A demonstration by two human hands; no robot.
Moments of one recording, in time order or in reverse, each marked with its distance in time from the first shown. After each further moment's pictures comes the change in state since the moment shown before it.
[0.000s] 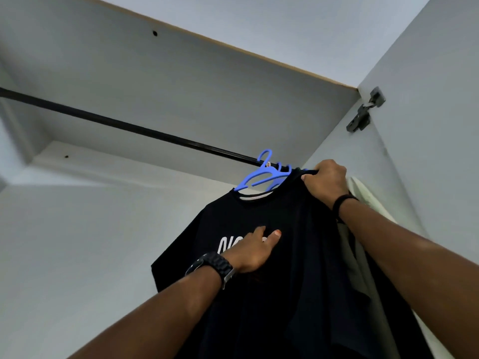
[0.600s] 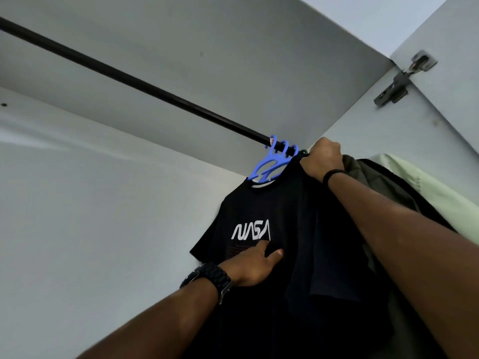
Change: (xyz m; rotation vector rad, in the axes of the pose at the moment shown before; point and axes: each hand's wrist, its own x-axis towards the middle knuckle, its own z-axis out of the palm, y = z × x) left_hand 0.084 -0.100 0.056 -0.061 -0.110 0.119; right_hand 0.044 0.015 0.097 -0.239 0.102 -0.077
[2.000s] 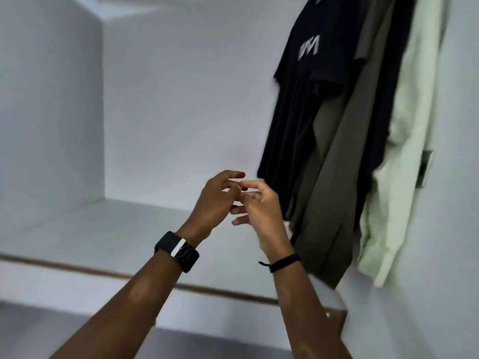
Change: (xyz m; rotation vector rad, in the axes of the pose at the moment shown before) left_hand -0.457 0.170 0.074 -0.368 0.411 -0.588; right_hand -0.477 -0.030 -0.269 1.170 -1.044 0.830
